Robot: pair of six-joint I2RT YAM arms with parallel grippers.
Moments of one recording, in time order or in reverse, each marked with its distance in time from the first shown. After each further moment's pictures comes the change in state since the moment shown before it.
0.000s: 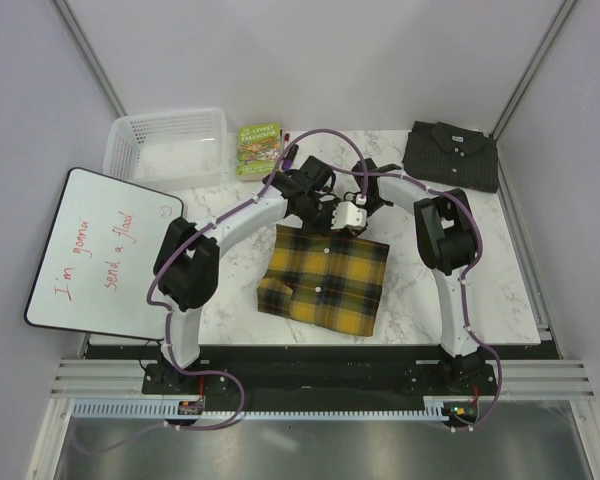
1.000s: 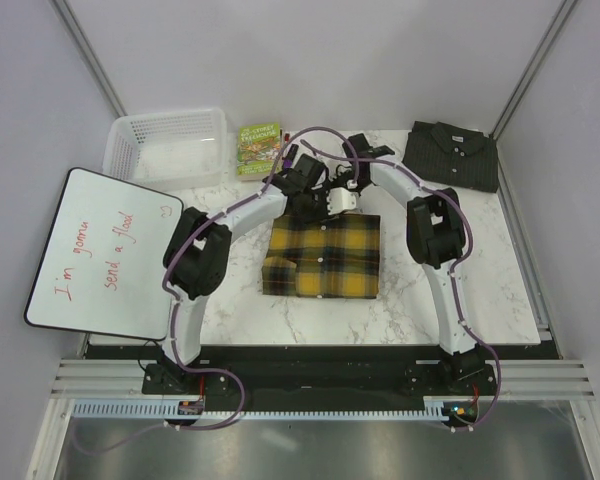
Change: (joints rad) left arm 0.059 0.112 -0.016 0.270 -0.178 -0.083; right arm 0.006 0.137 0.331 0.027 0.188 -0.011
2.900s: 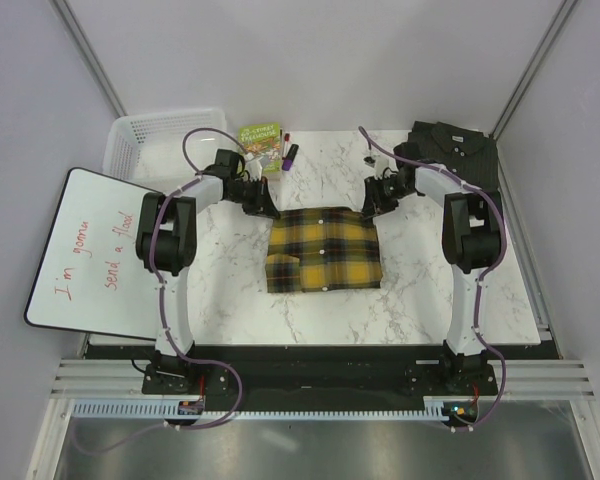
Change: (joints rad) left arm 0.472 0.099 -0.107 0.099 0.529 -0.979; right arm -0.221 -0.206 -0.389 0.233 -0.098 0.222
